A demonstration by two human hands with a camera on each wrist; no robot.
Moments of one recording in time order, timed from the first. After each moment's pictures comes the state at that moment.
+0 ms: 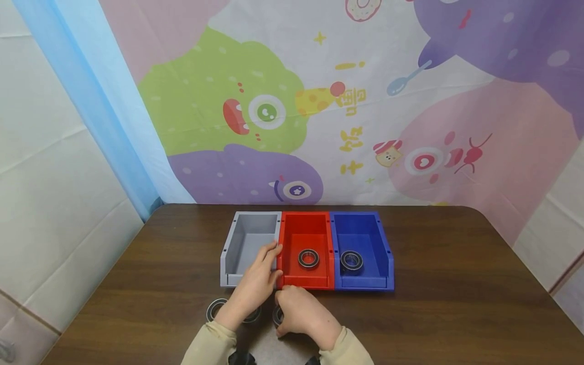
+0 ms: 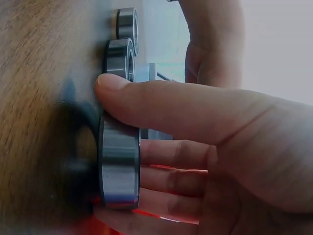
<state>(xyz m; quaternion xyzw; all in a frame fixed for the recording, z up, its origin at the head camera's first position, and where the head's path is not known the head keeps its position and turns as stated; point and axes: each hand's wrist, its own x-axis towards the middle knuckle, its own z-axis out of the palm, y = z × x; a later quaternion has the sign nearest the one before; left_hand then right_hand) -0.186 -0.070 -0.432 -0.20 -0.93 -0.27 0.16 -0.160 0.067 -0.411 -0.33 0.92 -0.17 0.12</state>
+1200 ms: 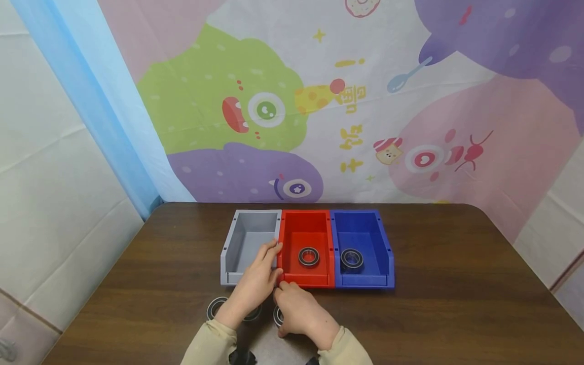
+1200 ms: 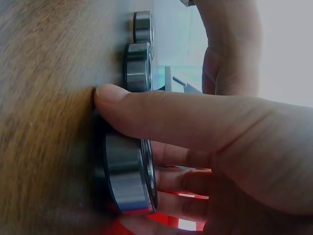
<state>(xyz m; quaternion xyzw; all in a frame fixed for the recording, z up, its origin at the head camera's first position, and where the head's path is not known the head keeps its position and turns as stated) -0.186 -0.069 -0.430 -0.20 -0.93 -0.27 0.16 -0.156 0.062 -0.420 -0.33 0.93 -0.12 0.08</state>
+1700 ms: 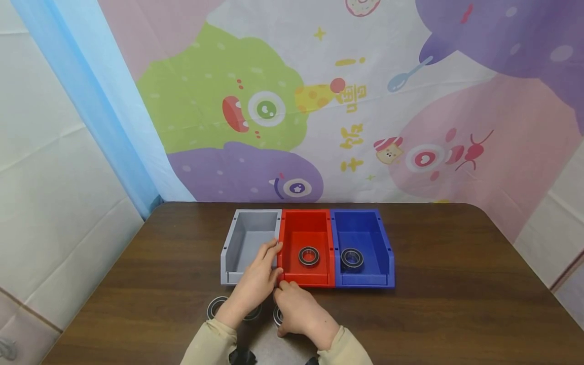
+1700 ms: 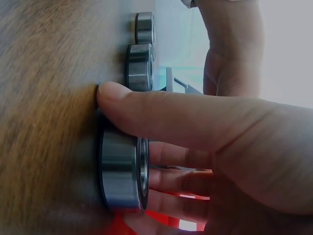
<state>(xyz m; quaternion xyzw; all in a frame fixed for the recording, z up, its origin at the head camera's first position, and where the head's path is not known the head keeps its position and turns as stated) -0.185 -0.069 -0.430 -0.20 -0.93 -0.27 0.15 -0.155 0.062 -0.420 -0.33 0.93 -0.12 0.08</state>
